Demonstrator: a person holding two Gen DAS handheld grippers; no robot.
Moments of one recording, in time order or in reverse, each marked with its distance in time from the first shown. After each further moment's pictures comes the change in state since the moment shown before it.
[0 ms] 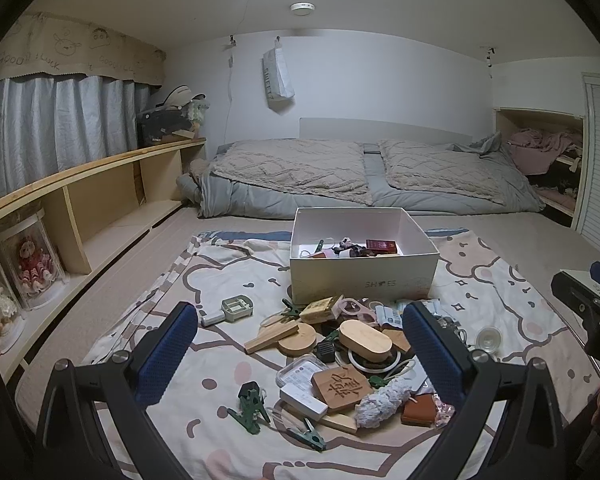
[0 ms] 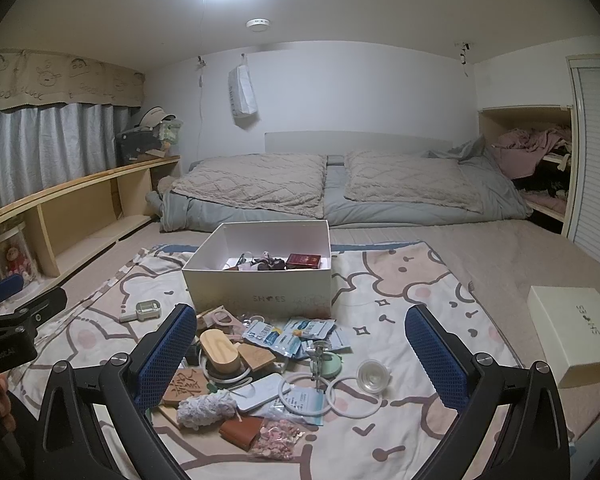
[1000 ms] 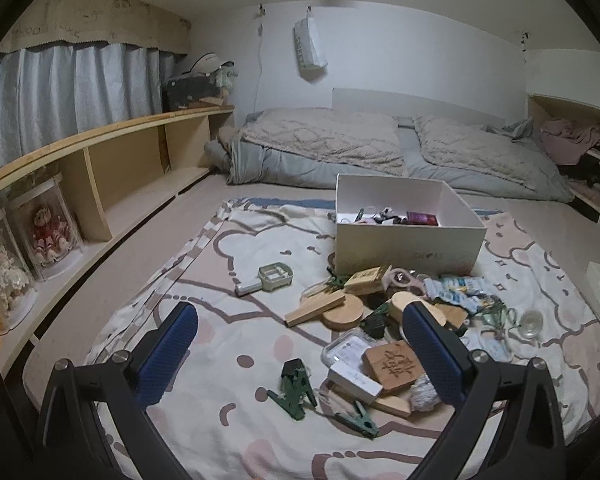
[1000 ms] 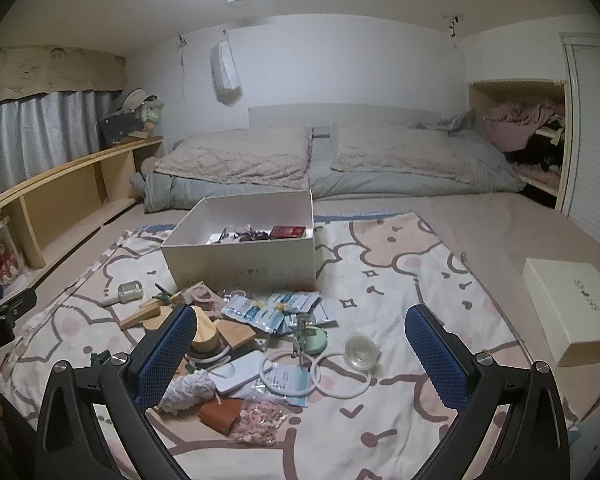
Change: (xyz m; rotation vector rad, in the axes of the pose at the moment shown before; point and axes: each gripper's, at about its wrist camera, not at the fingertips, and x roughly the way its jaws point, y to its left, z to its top) left arm 0.039 0.047 -0.024 -0.035 0.109 0.089; right arm 0.025 -0.019 -0.017 0.034 0.110 -0.033
